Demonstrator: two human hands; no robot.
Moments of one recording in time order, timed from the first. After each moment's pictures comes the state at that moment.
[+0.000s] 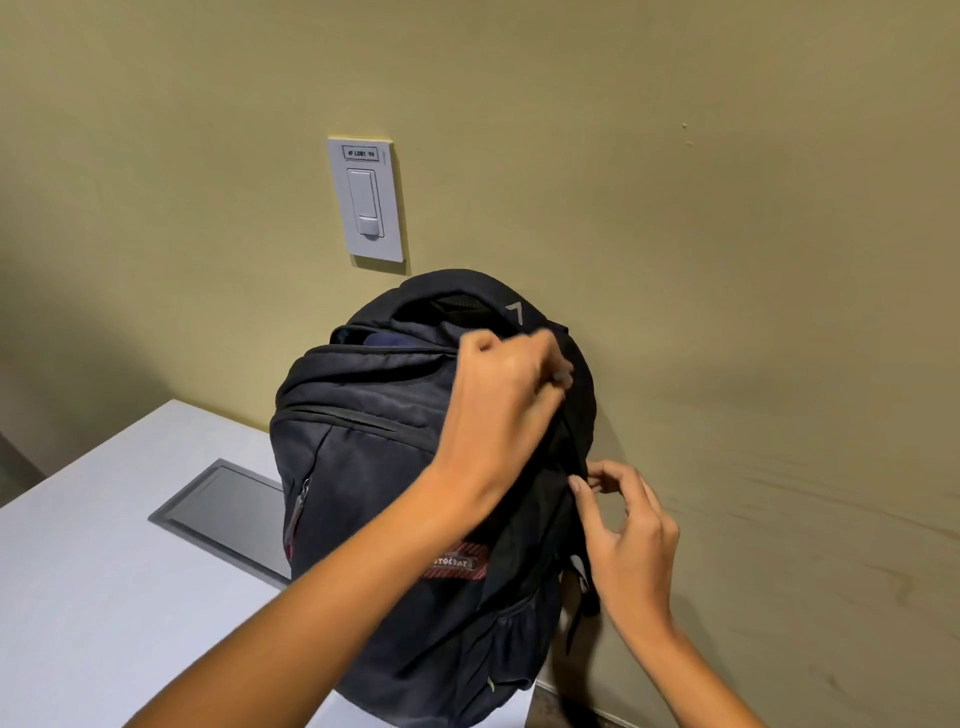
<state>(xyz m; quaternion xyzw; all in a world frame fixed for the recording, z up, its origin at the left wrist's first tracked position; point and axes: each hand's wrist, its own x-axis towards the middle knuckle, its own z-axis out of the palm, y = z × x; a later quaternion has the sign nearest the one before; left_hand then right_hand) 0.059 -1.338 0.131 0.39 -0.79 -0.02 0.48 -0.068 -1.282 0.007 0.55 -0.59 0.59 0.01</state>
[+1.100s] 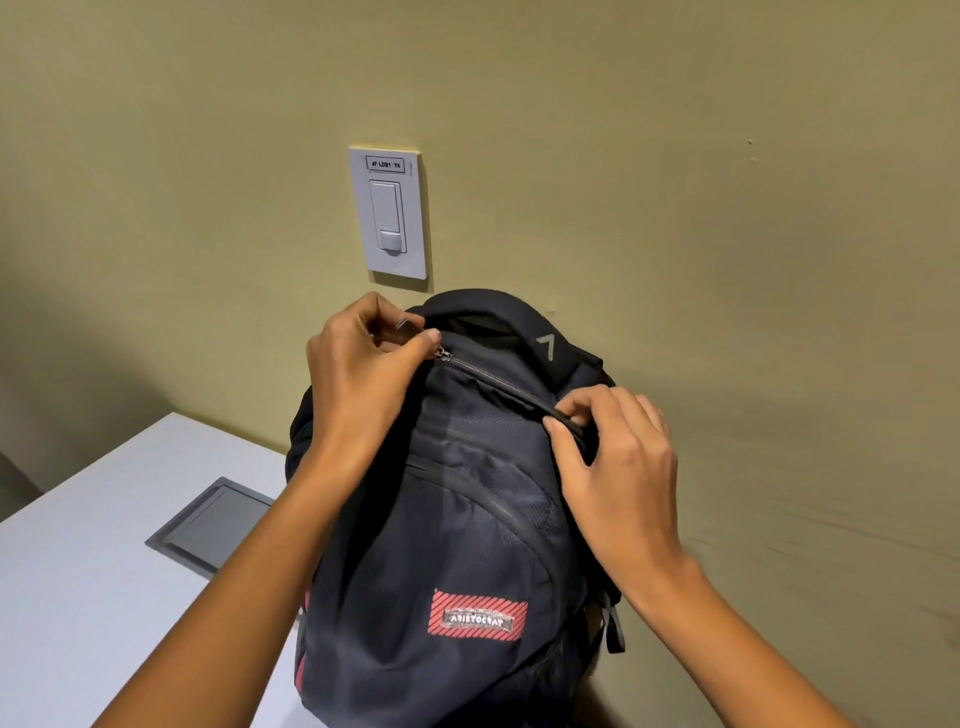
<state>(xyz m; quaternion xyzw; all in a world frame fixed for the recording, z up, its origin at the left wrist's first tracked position) 0.158 -1.389 0.161 0.54 -0.58 -0.19 0.58 -0.028 -1.332 0.091 0.64 -0.56 0.51 0.13</state>
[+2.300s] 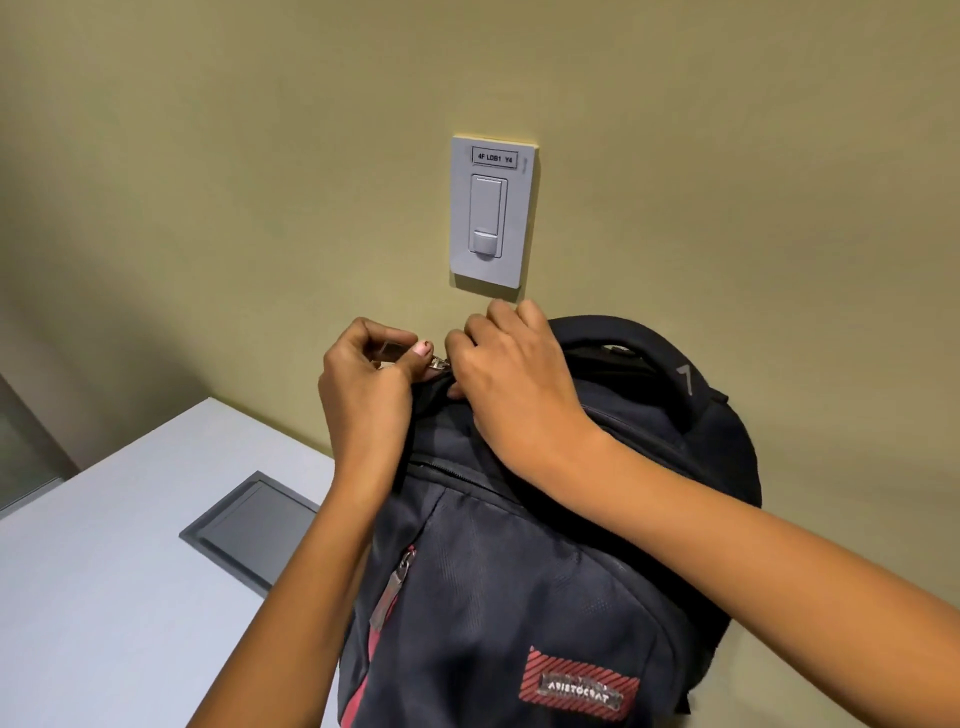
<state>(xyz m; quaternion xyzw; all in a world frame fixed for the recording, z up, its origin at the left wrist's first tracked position) 0.224 -1.433 0.126 0.53 -0.44 -0.29 0.67 0.104 -1.433 0.147 0.79 -0.47 0.22 0.32</state>
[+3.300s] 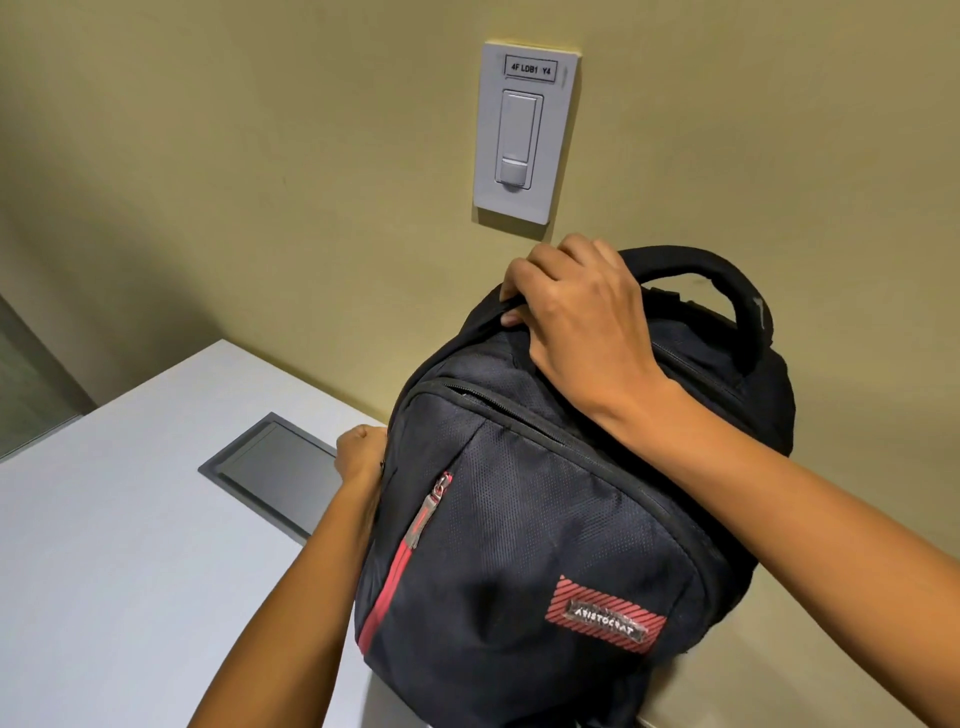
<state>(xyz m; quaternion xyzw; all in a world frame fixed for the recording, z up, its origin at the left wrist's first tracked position) 0.273 -1.469 -0.051 0.76 -0.30 -0.40 0.42 0.070 -1.441 0.138 0.79 -0.43 0.31 0.31</state>
